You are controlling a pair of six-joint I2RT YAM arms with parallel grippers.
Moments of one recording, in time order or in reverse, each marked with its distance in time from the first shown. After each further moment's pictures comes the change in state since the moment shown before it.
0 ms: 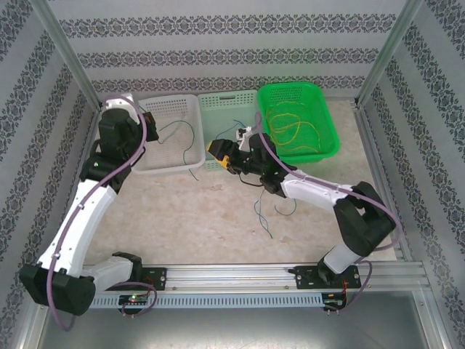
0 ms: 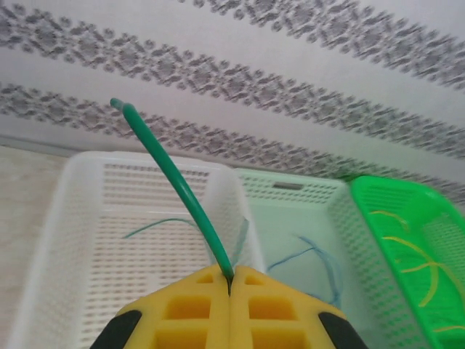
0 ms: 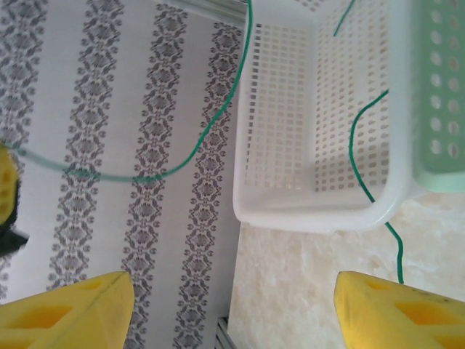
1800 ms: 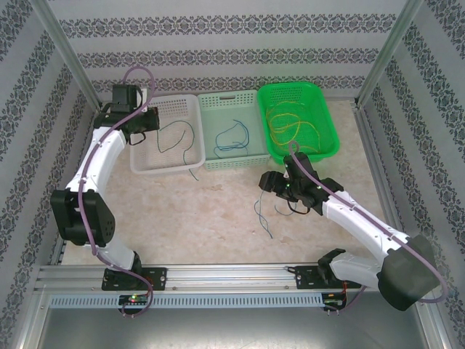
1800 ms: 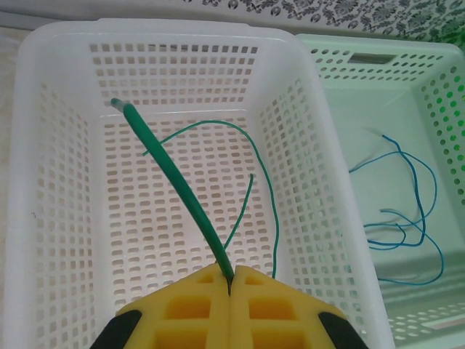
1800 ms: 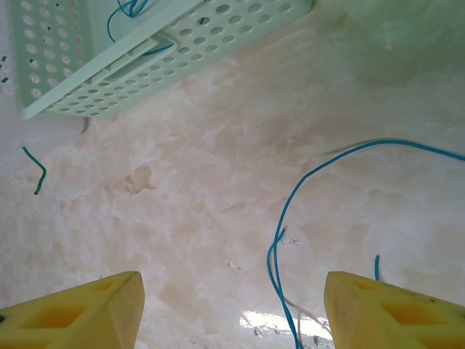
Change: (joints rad) left arm 0.162 0.493 0.336 -0.295 0.260 0.148; right arm -0.169 -0.432 -0.206 -0.837 0.272 -0.374
